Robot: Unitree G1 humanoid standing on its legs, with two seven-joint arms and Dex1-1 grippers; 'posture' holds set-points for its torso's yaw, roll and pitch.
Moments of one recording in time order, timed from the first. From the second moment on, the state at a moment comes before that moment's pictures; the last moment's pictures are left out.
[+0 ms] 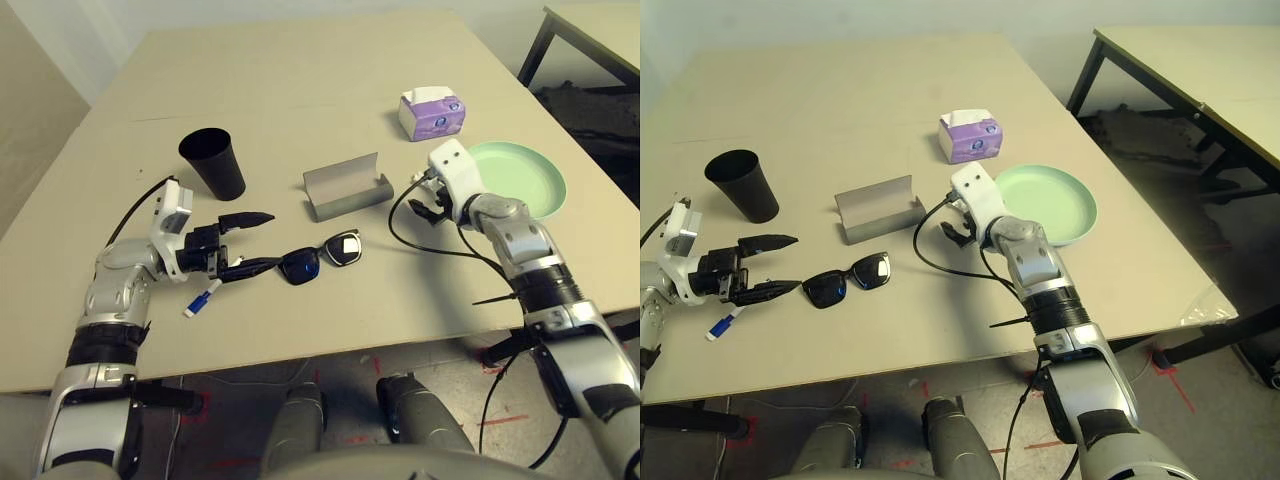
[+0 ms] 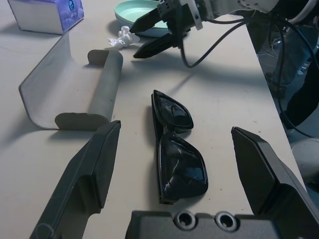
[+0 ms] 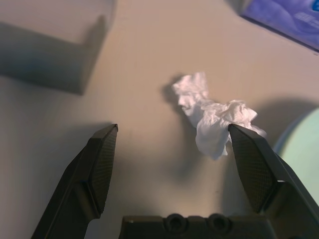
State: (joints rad) left arm -0.35 0.67 0.14 0.40 -0.47 -0.01 -1.49; right arm -0.73 -0.35 0.17 0.42 -0.05 0.52 0.41
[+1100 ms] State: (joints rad) left arm -0.34 0.65 0.13 0.43 -0.47 -0.04 -1.49; right arm -0.78 -0.33 0.09 0.39 -0.06 0.65 0.31
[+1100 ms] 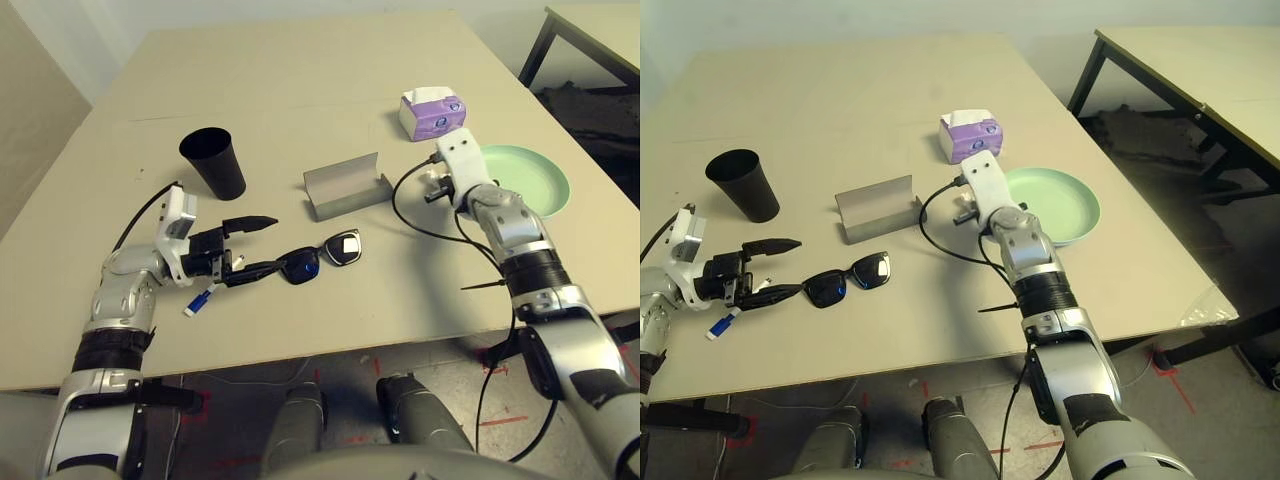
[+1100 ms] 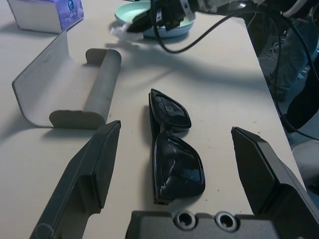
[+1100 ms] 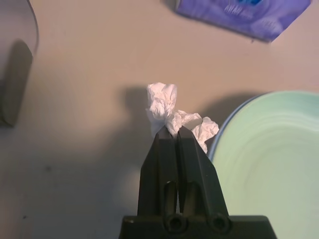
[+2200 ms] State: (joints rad) left arm -0.39 0.62 0.10 0.49 -0.46 -0.08 -1.51; right arm -0.73 -0.54 -0.03 0.14 -0.04 0.87 0.33
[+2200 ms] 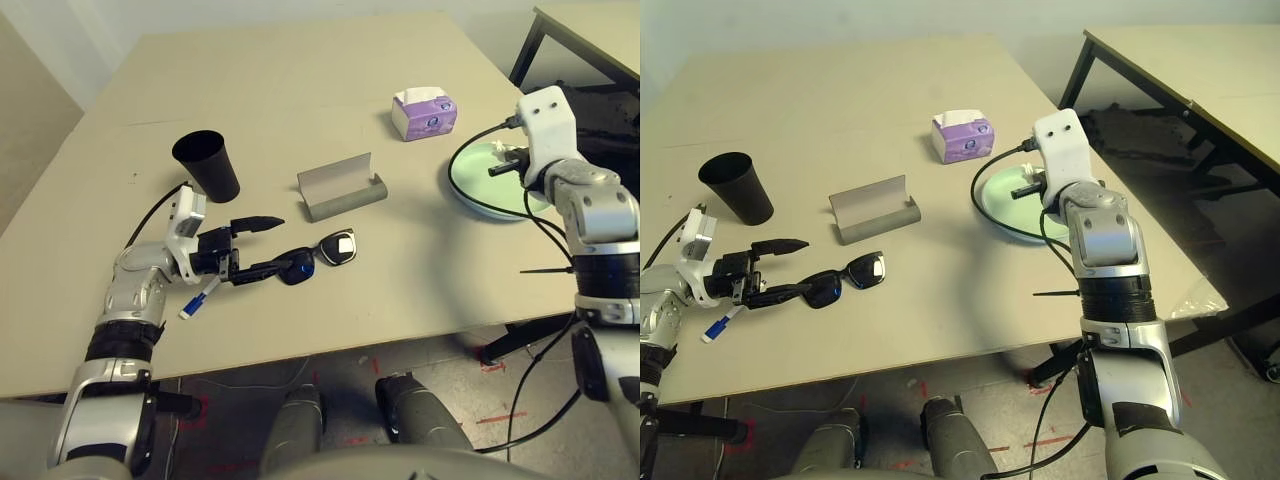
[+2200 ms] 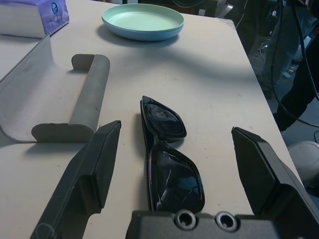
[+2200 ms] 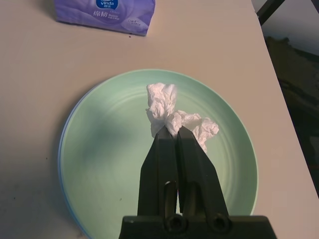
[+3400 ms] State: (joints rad) left arm -0.41 0.65 0.10 0.51 -0.44 -0.08 -1.52; right arm -0.73 -0.77 0.34 -0.12 0.01 0.74 0.95
